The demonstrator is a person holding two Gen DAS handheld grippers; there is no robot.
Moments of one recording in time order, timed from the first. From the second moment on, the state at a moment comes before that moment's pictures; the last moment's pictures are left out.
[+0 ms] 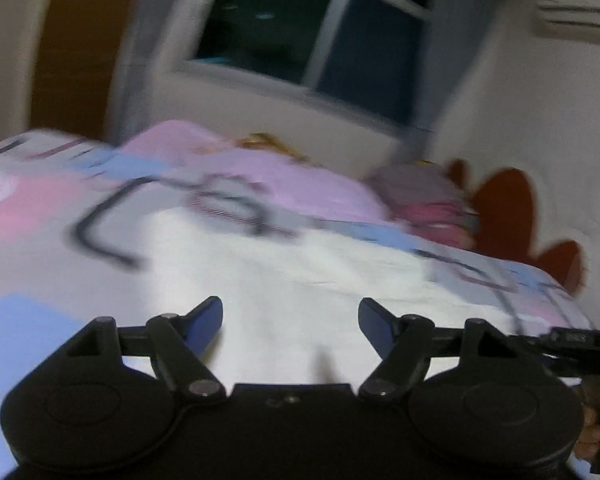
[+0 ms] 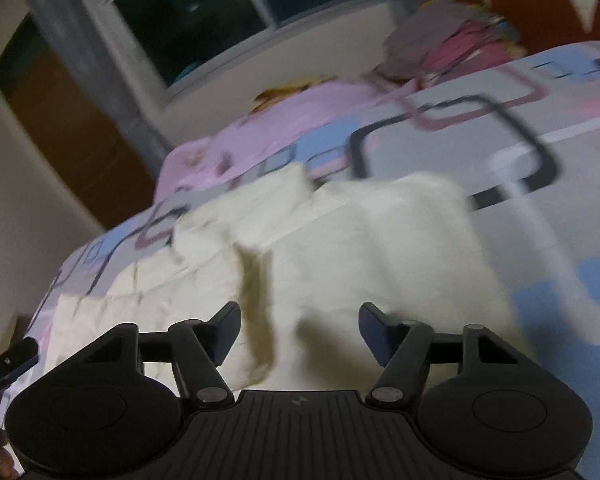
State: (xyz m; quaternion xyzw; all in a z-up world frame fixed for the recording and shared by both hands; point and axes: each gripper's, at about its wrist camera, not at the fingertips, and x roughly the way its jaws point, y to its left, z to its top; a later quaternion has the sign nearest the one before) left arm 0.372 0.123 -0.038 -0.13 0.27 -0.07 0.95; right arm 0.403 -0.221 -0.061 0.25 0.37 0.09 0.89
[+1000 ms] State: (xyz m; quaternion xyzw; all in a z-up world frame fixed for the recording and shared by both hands) left arm 0.406 0.150 -0.102 -0.16 0.37 -0.03 0.91; right arm 0.415 -0.248 -0.074 0.12 0.39 0.01 0.91
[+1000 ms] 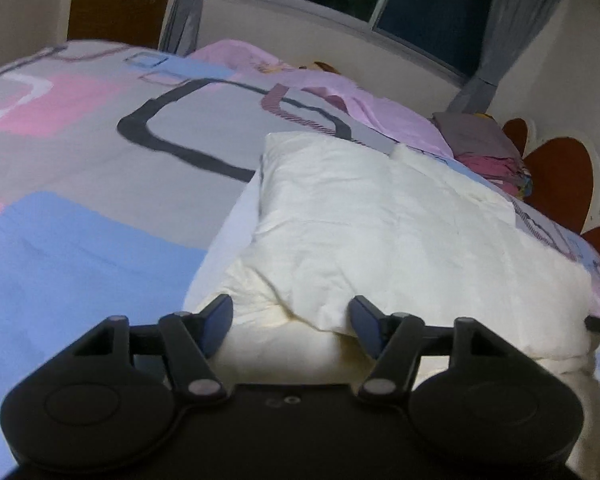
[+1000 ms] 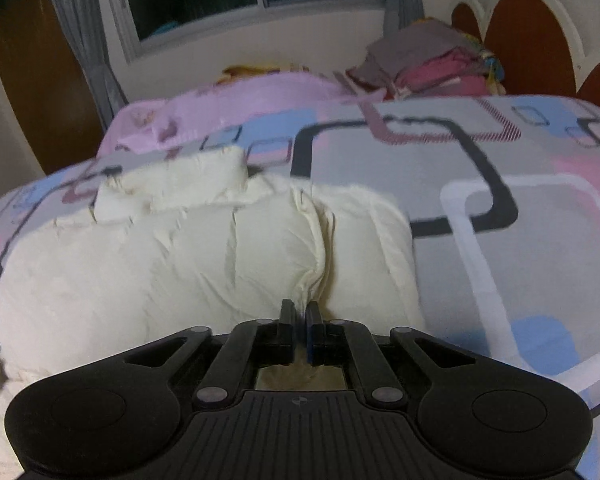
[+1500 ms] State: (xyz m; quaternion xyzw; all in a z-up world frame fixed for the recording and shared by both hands) left arm 0.457 0.096 -0.086 -0.09 0.35 -0.10 0.93; right arm 0.471 -0.249 -0.079 0.13 0.42 0.00 0.90
